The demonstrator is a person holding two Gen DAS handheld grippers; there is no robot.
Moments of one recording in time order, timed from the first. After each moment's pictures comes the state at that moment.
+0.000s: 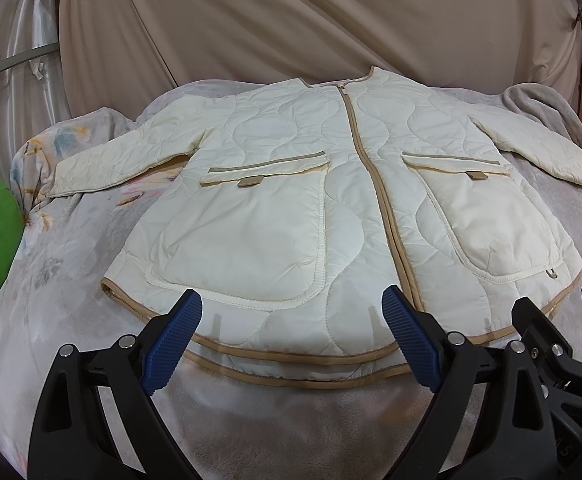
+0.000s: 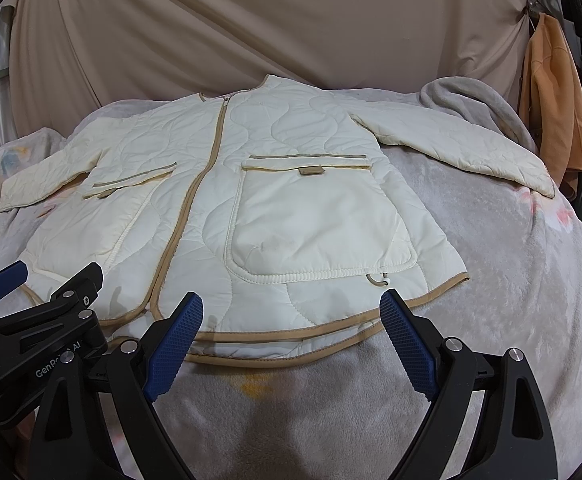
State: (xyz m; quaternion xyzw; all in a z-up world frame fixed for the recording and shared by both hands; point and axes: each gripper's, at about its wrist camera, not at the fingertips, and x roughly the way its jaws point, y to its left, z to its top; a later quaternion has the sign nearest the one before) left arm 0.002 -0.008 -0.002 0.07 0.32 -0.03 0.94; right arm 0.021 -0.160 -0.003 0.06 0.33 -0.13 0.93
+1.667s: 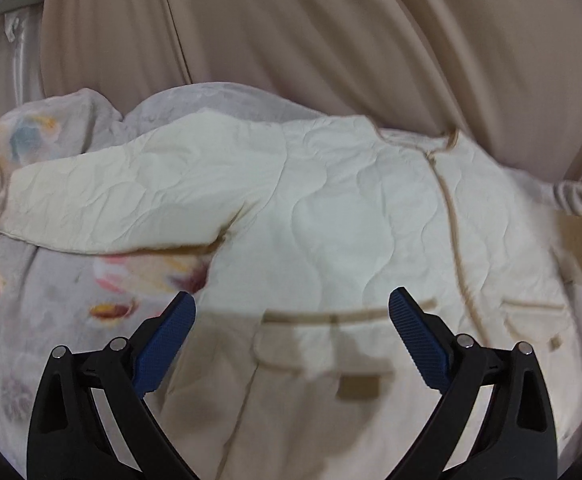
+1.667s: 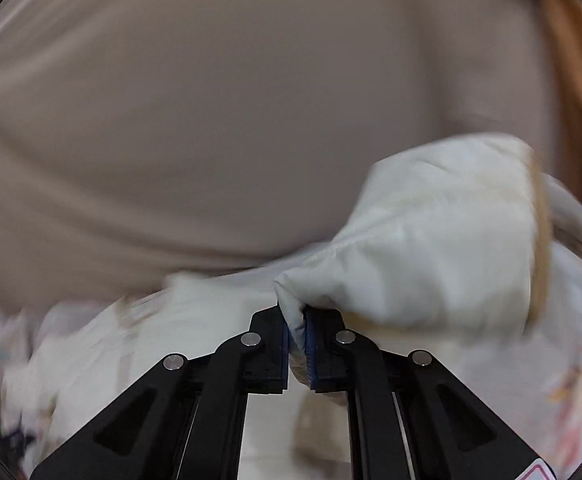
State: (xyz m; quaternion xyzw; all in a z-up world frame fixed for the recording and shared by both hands) left arm 0.223 0.091 0.045 -0.04 0.34 -0.06 0.94; right arm 0.261 -0.419 0.127 0.16 0.19 -0.06 0.97
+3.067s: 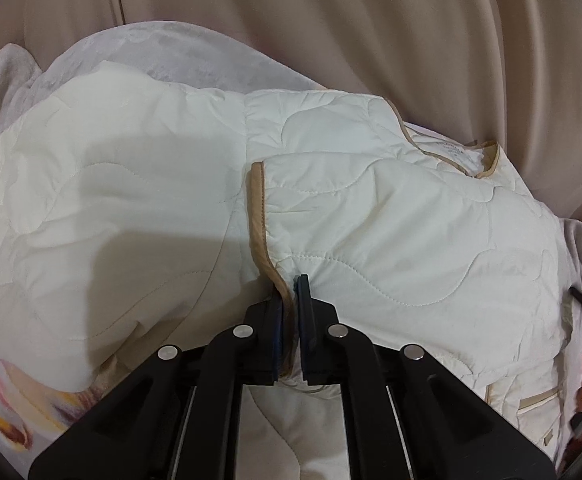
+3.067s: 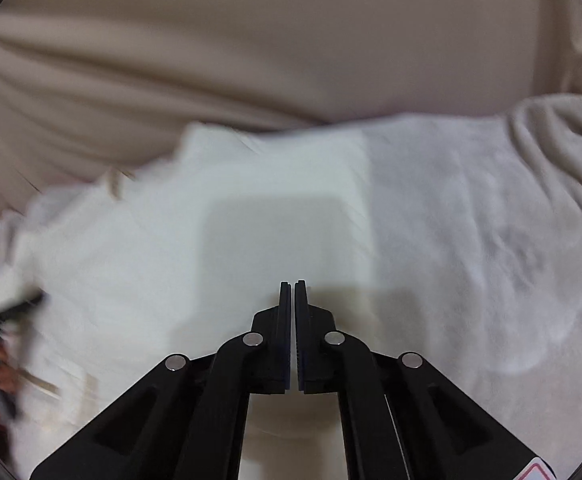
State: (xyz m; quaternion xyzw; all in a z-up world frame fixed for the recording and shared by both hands) left arm 0.393 0.064 -0.001 -0.09 0.41 -0.10 0.90; right arm 0.318 -0.370 0.045 0.14 0.34 -0.01 0.93
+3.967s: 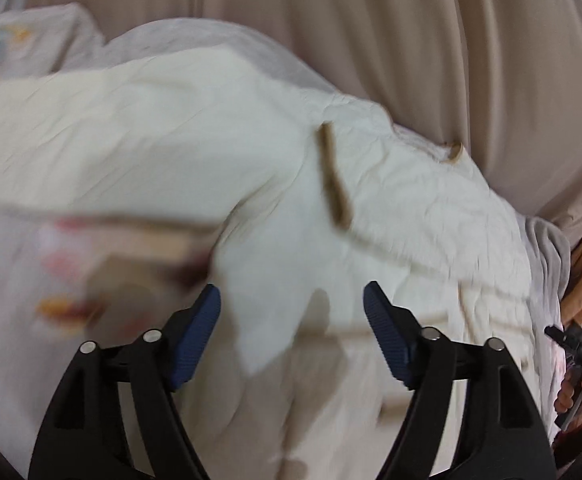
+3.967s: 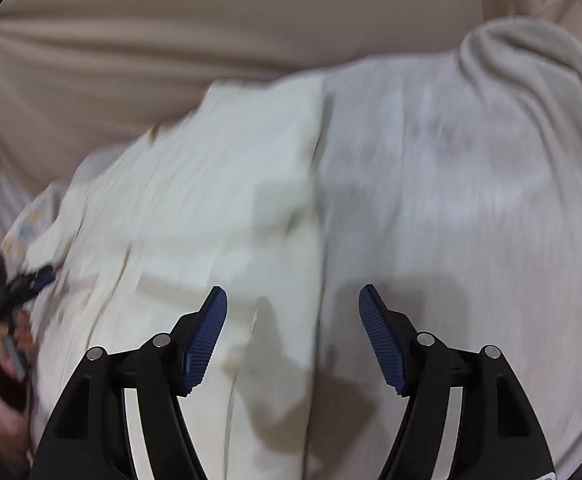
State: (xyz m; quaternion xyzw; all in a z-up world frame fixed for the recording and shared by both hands) left arm 0.262 0.154 -0.001 -0.14 0.41 -0.12 0.89; right arm 0.164 -0.415 0.014 0.17 0.41 0.05 0.89
